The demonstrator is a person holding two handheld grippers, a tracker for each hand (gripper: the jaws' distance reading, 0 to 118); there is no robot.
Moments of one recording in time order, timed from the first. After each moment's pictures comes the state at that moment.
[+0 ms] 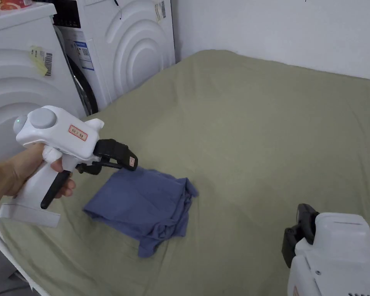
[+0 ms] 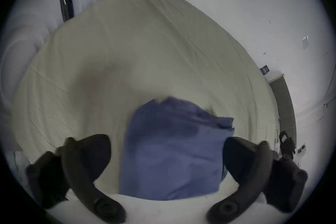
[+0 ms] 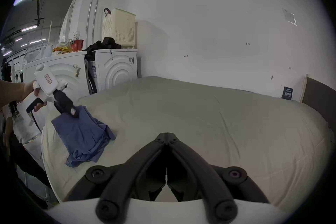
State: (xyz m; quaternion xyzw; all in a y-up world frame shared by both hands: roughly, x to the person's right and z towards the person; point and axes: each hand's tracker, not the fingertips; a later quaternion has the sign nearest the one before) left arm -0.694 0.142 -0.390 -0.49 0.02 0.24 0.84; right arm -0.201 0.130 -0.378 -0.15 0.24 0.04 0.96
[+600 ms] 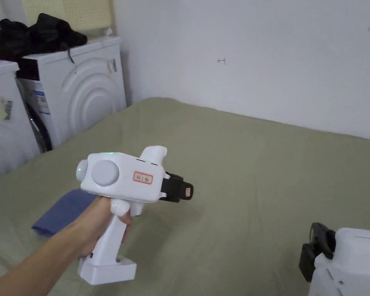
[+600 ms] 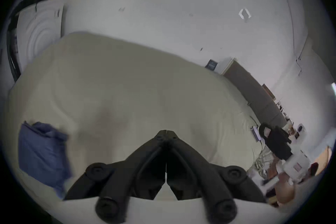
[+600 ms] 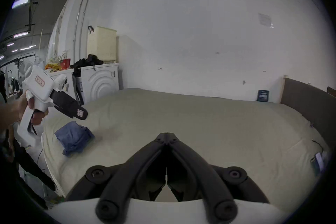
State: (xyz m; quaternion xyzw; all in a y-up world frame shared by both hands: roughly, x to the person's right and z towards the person) left arm -0.308 0.241 -0.384 -0.32 -0.14 0.16 0.92; right arm 0.038 0.225 -0.327 -0.12 0.15 0.03 0.98
